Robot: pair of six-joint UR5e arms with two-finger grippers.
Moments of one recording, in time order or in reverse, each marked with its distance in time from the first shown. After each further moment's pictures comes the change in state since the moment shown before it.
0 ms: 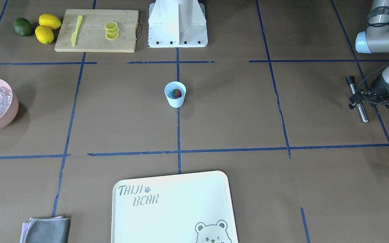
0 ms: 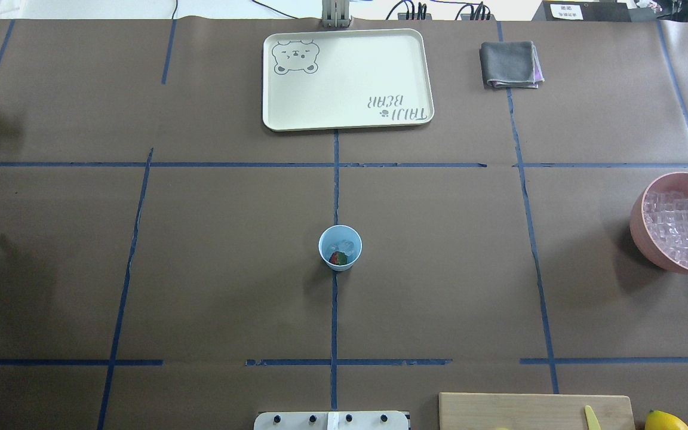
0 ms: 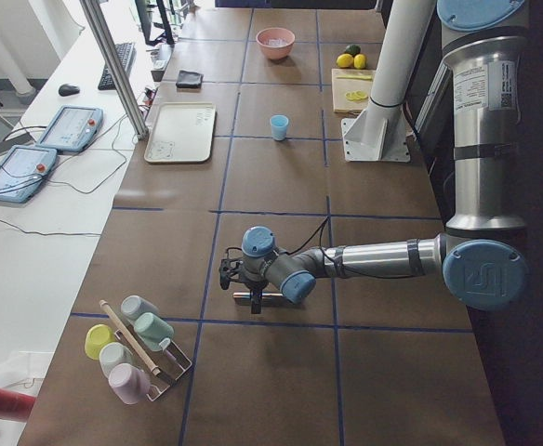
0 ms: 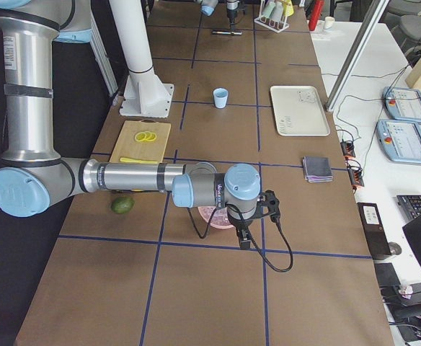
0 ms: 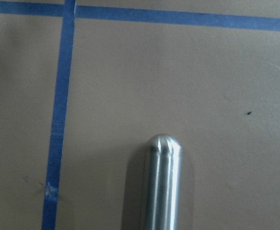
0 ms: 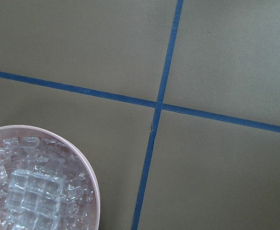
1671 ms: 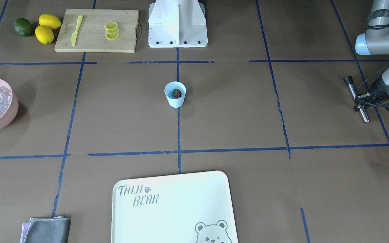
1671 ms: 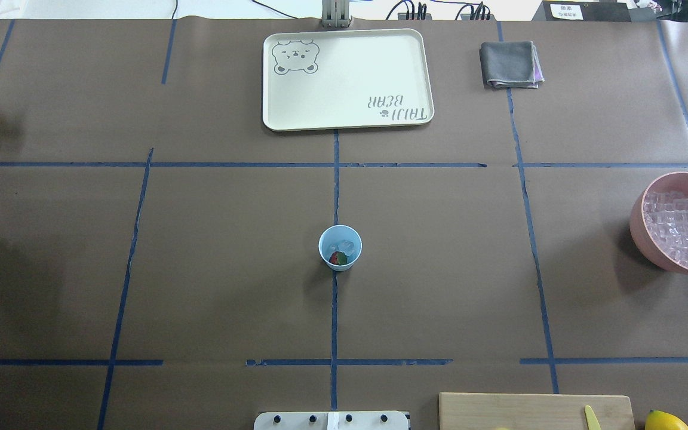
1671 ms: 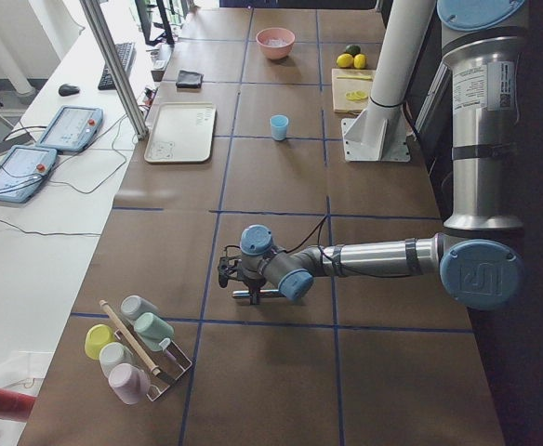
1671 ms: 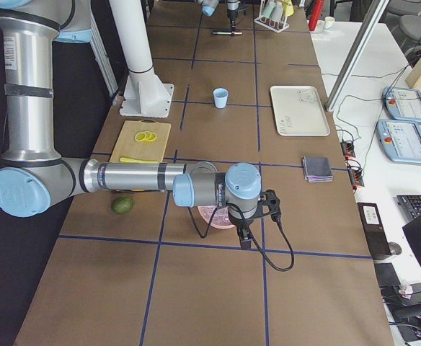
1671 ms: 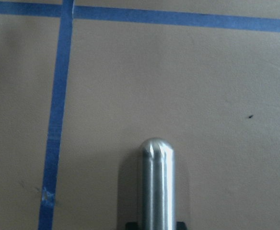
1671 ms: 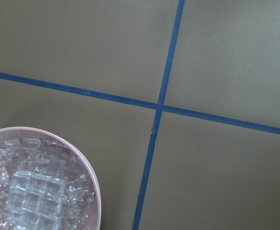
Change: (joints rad) left arm -0.004 -0.007 -0.031 0.006 -0.012 0.003; right arm 0.000 0.004 0.001 -0.001 0.001 -0.001
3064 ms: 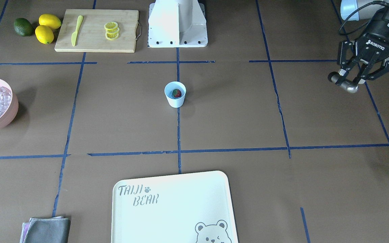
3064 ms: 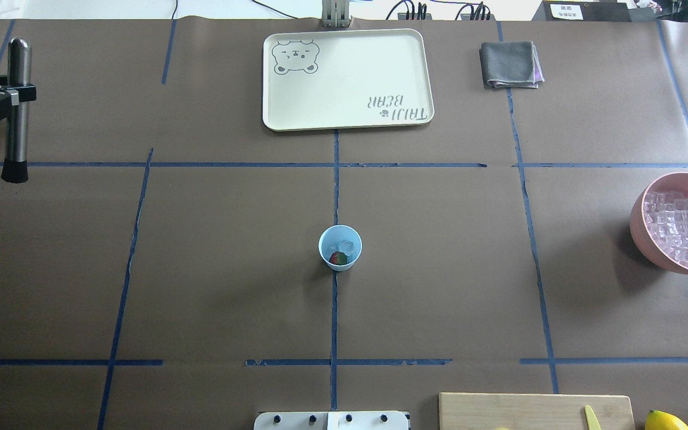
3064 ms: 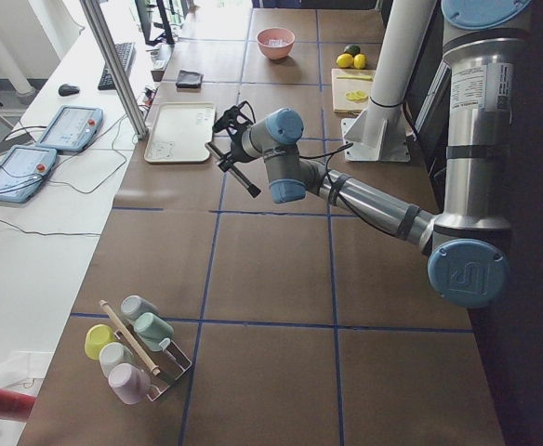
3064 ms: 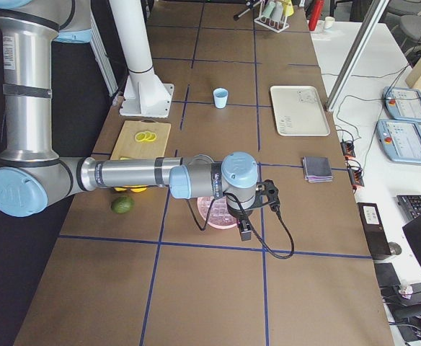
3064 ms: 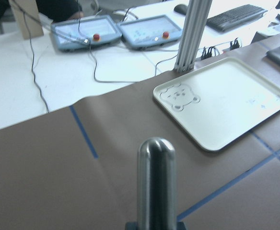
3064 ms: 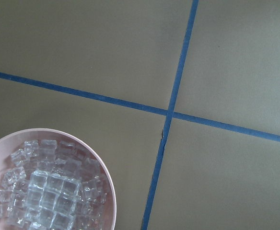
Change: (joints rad) left arm -0.011 -0.062 -0.520 -0.341 0.238 0.164; right arm 0.000 -0.016 0.066 -0.013 0.001 0.000
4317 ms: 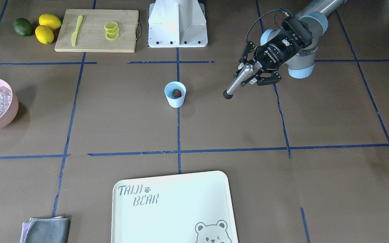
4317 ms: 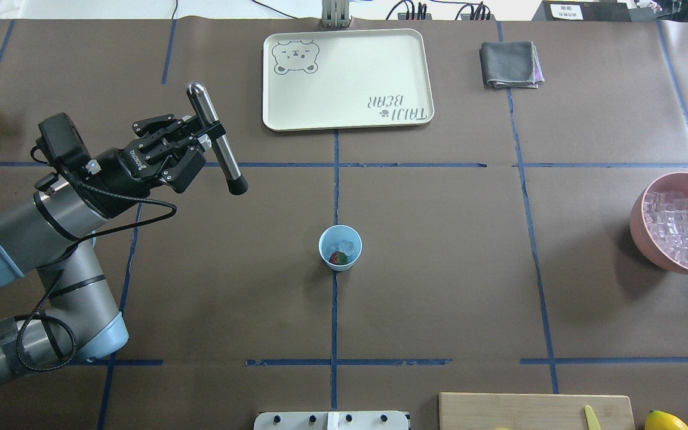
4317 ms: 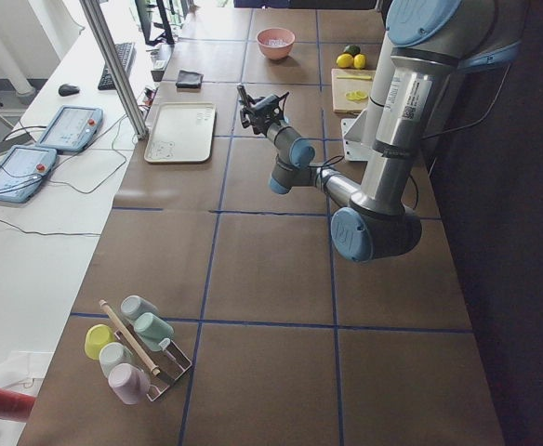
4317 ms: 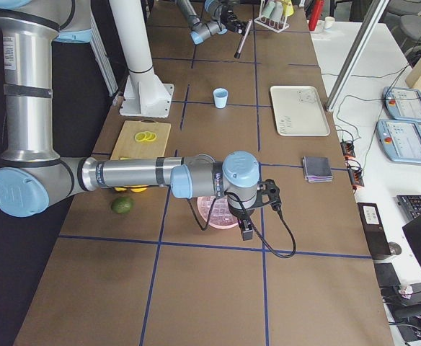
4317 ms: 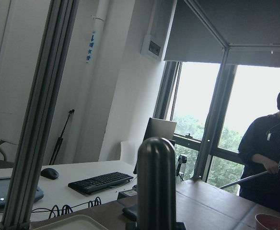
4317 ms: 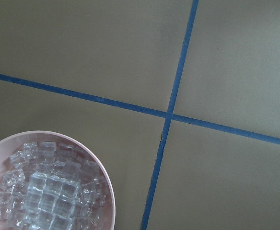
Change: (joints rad) left arm 0.516 -0.364 0.441 -0.816 0.602 0.026; right arm 0.000 0.007 -0.003 0.000 -0.005 -0.001
